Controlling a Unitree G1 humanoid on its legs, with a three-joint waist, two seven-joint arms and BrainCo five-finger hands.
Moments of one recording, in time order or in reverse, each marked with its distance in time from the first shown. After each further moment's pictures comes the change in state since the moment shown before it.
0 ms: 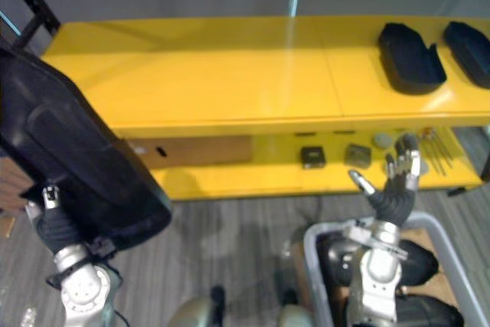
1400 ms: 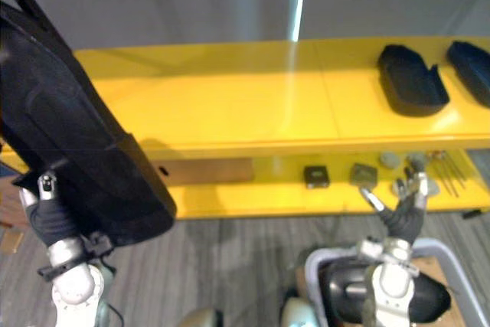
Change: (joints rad) left arm -0.061 0.044 -0.049 -0.044 -0.003 -0.023 -0.042; right arm 0.022 -0.088 -0.096 0.053 -0.026 0.044 -0.062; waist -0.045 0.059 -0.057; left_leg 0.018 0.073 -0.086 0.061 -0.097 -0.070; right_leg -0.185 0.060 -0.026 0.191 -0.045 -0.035
